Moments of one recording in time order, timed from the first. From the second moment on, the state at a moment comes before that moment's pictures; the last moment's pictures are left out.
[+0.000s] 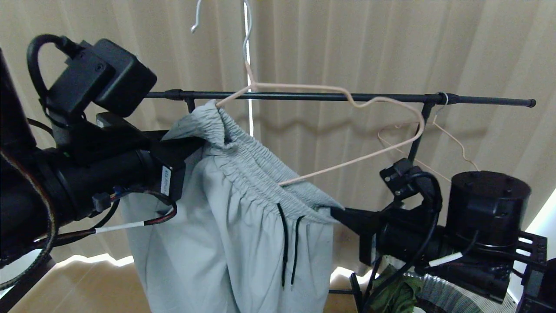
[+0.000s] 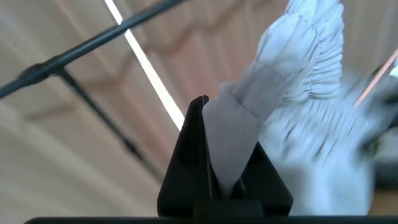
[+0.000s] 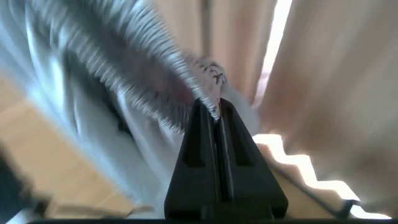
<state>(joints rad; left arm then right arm) -0.63 1.33 -0.86 -0.34 0.19 0.36 0.67 1.63 -0.55 -0.80 0.01 0.18</state>
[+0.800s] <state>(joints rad) -0.38 1.32 -0.73 -0.35 0.20 0.76 0.51 1.51 -0.56 -0.79 0.04 0.17</state>
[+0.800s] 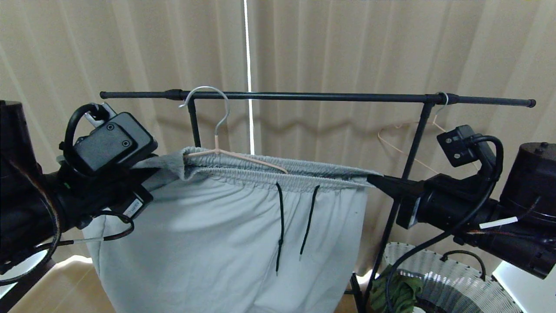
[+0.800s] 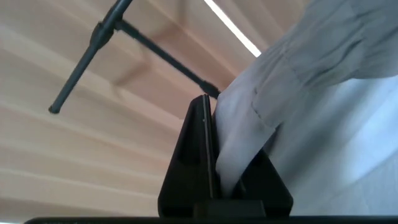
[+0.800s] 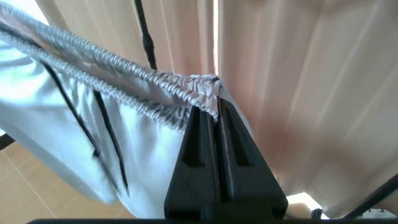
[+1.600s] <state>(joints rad) -0.50 1.35 -0.72 -0.37 0.29 0.51 0.71 1.44 -0.62 -0.54 0.14 0.02</state>
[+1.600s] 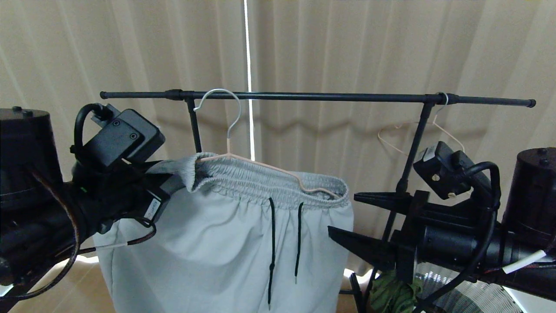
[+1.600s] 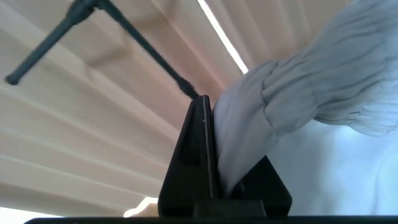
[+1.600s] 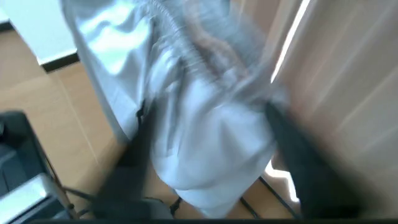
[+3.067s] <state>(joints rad) -0.66 1.37 -0.69 -0.42 0.29 0.41 0.72 1.61 -0.86 -0.55 0.03 -0.33</state>
